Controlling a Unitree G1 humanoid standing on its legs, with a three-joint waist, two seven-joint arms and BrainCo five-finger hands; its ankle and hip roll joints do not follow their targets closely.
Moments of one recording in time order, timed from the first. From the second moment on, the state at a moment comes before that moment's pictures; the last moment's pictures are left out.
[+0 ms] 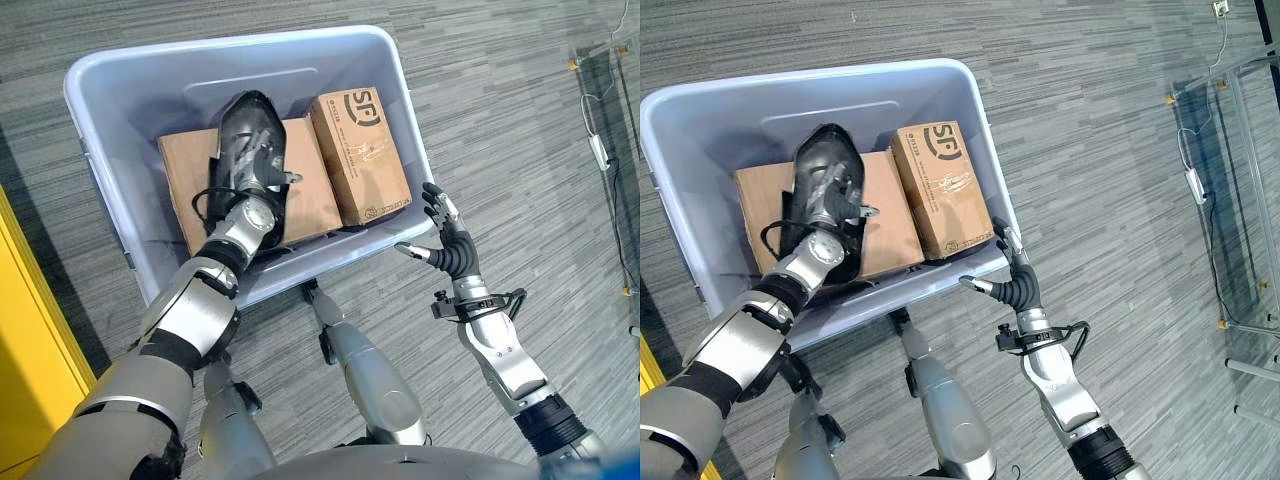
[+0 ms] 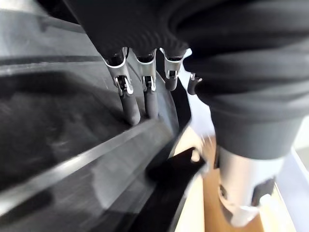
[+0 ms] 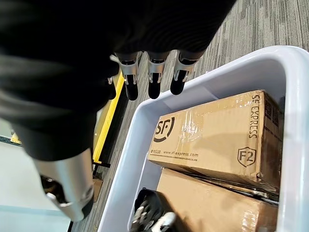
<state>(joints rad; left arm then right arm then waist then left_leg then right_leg) -0.96 0.35 -0.65 1.14 0.20 -0.11 0.42 -0.08 -0.37 0.36 -0.02 0.16 -0.31 -0.27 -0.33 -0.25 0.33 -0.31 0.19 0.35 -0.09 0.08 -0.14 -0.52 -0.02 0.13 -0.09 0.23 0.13</state>
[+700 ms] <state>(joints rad) -0.64 0.44 -0.40 0.39 0.07 -0.25 0.46 -0.07 -0.41 0.23 -0.03 0.13 -0.33 -0.32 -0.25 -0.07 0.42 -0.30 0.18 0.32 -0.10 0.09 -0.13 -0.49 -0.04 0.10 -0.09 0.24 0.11</state>
